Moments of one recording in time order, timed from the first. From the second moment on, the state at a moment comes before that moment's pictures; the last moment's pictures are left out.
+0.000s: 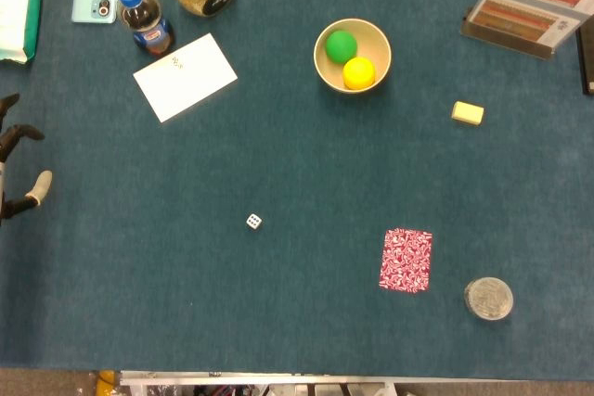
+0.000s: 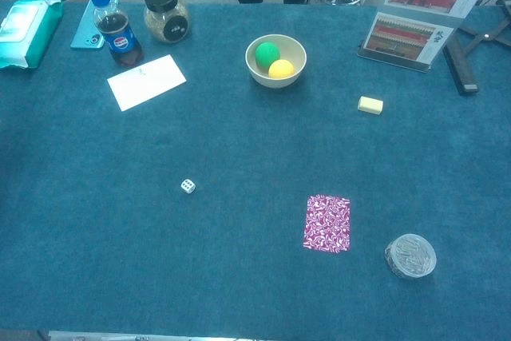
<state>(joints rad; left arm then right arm) -0.17 -1.38 -0.06 -1.31 1.47 1.42 -0.16 0.08 -1.14 0.07 -1.56 -1.47 1.44 0.01</state>
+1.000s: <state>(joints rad) -0.21 -1.38 -0.03 -1.39 1.55 1.41 -0.12 0.09 -1.13 0.07 -1.54 -1.48 1.44 0.04</state>
